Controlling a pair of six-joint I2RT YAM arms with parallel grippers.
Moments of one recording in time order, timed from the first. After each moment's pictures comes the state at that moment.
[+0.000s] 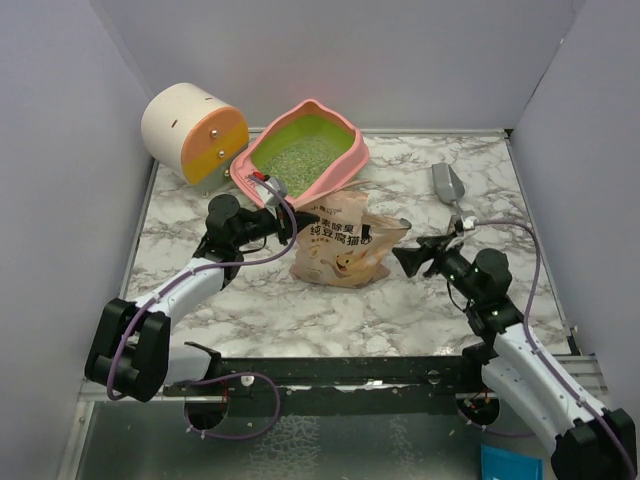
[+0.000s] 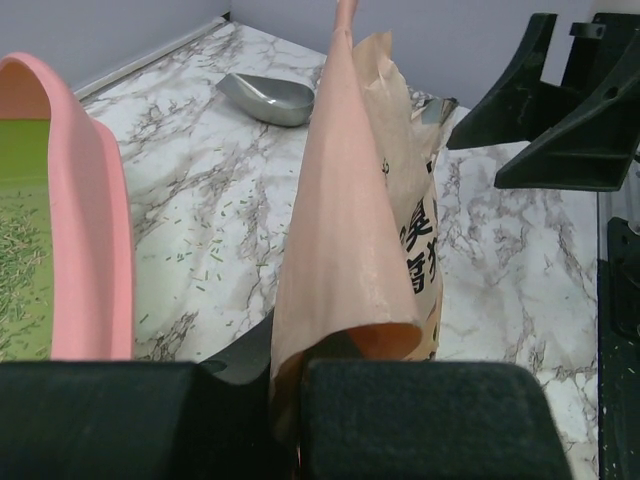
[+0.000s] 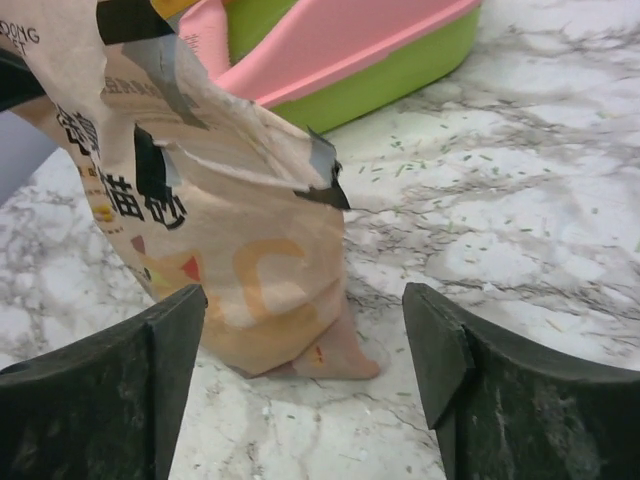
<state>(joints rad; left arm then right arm) -0.35 1.27 0.64 0.64 0.77 -0.16 0.30 0.57 0.24 0.28 -0.27 0.31</state>
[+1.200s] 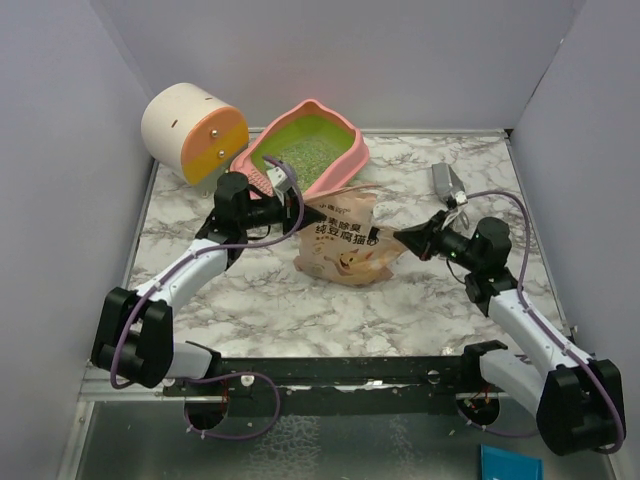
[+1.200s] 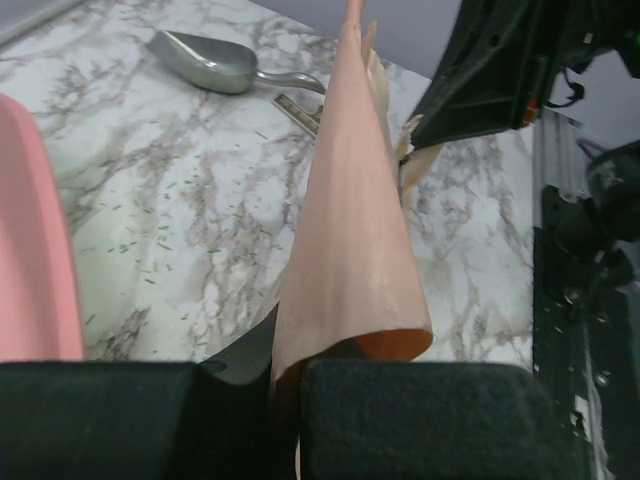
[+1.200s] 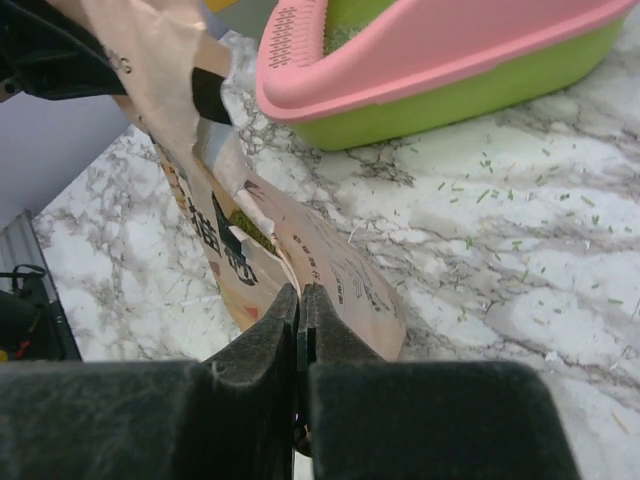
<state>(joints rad) -0.35 1.33 0.80 0.43 0.85 -0.14 0.19 0.96 0.44 0.42 -0.67 0.28</state>
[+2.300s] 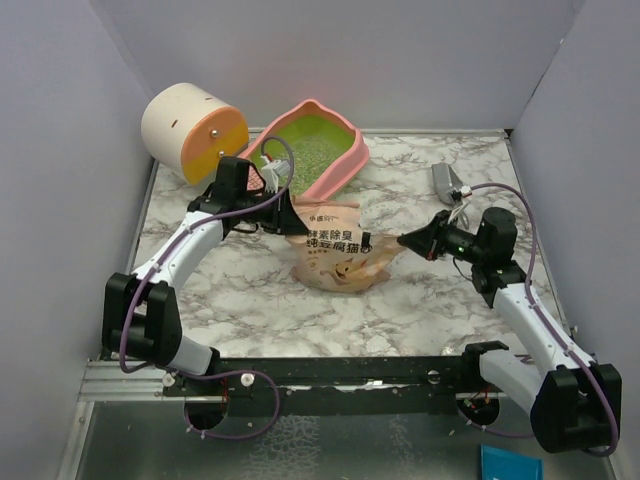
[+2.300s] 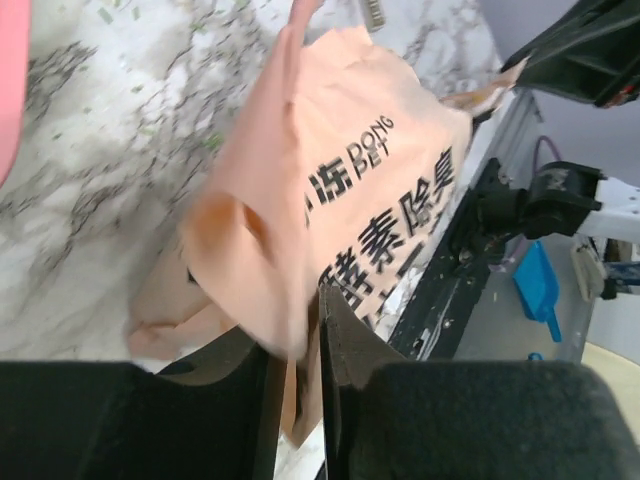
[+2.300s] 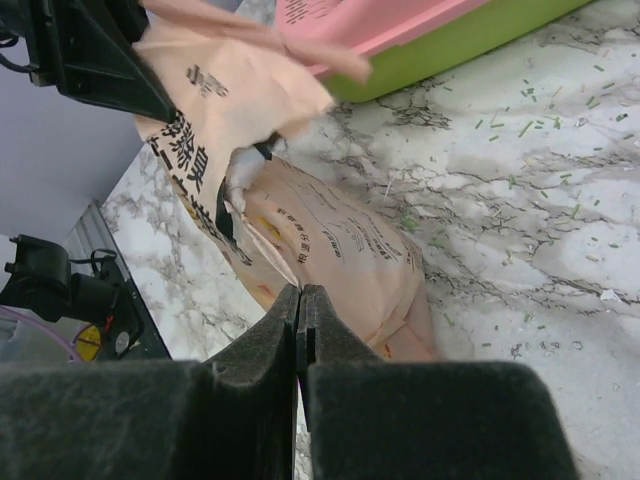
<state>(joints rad) -0.27 1.46 1.09 -0.36 0.92 -0.22 0.10 0.97 0.54 0.17 -0.81 0.37</state>
